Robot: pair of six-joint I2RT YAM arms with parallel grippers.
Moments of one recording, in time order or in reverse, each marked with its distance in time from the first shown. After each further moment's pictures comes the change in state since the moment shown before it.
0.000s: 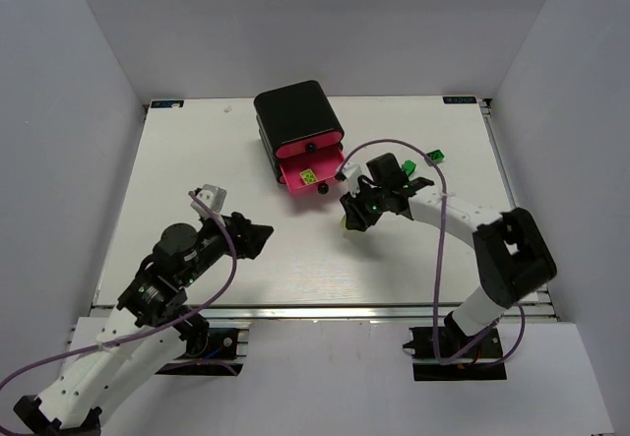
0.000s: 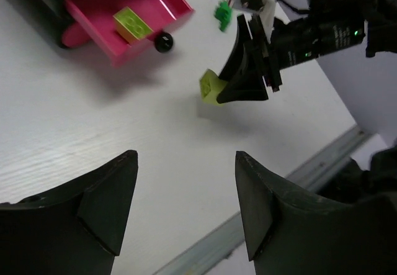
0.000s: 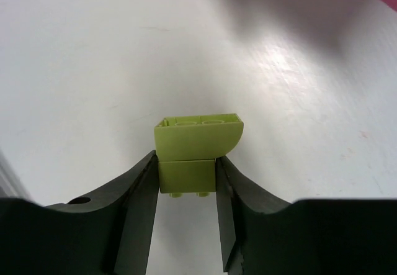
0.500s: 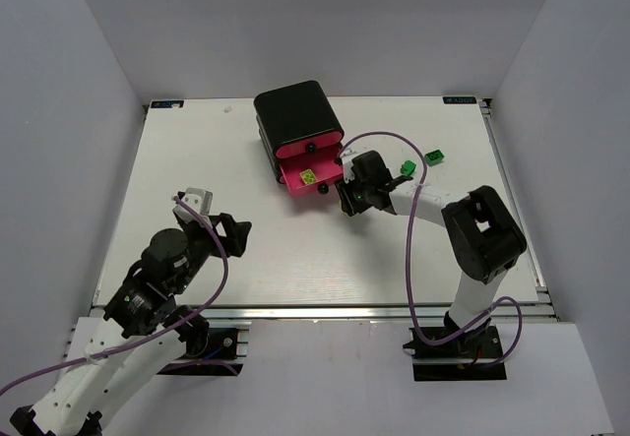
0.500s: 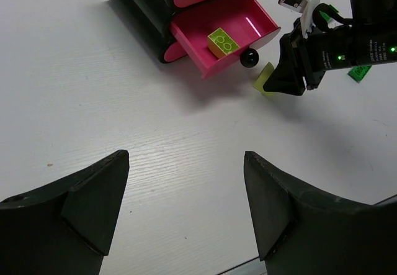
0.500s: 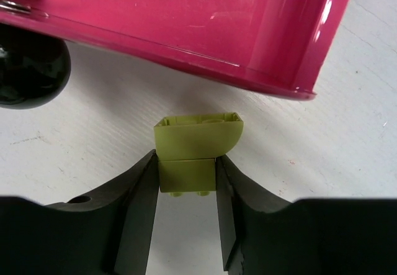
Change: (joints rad) left arm -0.002 -0.034 0.058 -0.142 -0.223 0.125; right arm 0.024 0.175 0.068 0.206 0.294 0.235
